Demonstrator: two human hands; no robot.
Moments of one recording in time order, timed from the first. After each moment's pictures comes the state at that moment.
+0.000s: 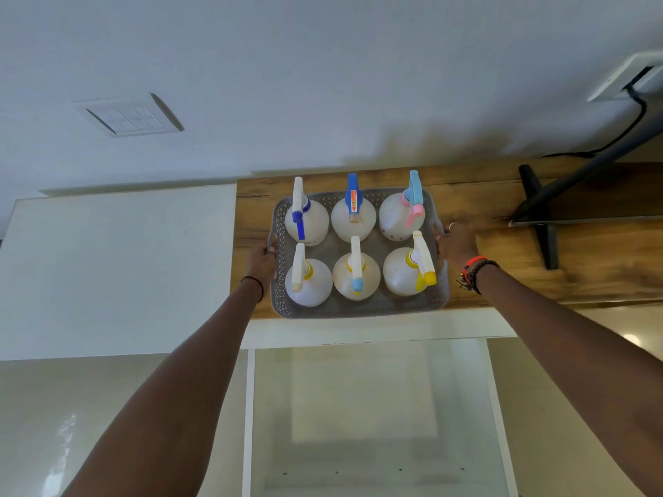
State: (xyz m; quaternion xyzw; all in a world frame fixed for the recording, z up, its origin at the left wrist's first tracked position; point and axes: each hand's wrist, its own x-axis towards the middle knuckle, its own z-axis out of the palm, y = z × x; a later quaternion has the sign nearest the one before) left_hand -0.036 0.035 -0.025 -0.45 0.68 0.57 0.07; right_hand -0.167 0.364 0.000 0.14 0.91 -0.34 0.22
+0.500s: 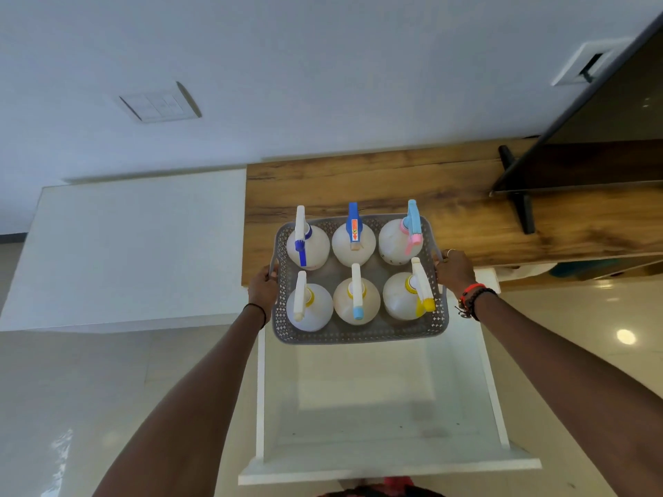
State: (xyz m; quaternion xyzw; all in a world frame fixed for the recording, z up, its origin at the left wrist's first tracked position) left_hand 0.093 0.070 -0.001 -0.44 0.70 0.56 0.08; right_hand -0.033 0.397 0.019 0.14 0.89 -0.36 0.24
